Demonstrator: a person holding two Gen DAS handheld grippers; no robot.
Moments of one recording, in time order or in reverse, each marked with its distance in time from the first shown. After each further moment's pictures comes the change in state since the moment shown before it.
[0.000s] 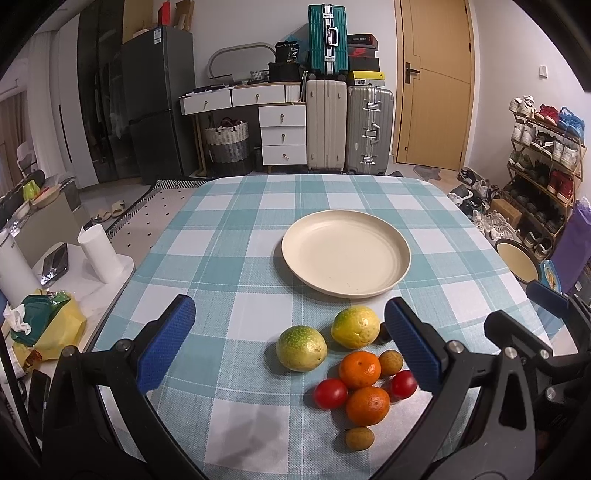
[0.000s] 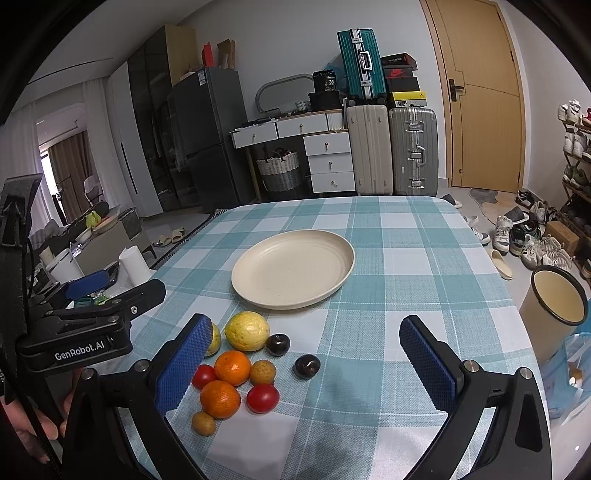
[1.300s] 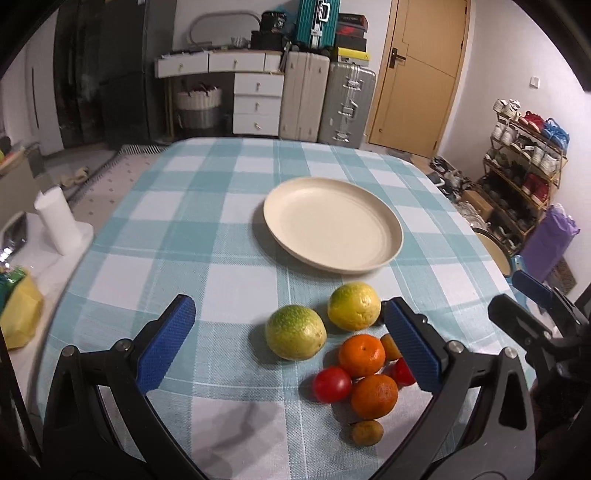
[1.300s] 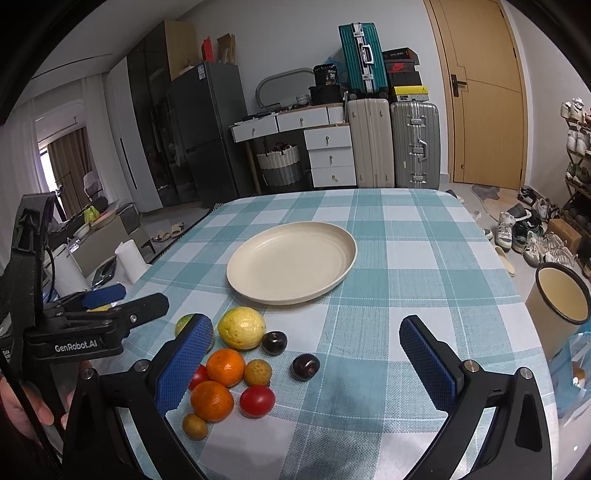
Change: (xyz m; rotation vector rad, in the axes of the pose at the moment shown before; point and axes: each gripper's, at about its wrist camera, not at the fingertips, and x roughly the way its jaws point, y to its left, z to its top) left arm 0.066 0.003 -0.019 -0.068 0.140 -0.175; right arm 0.018 -0.001 -0.004 0.004 0.023 0.001
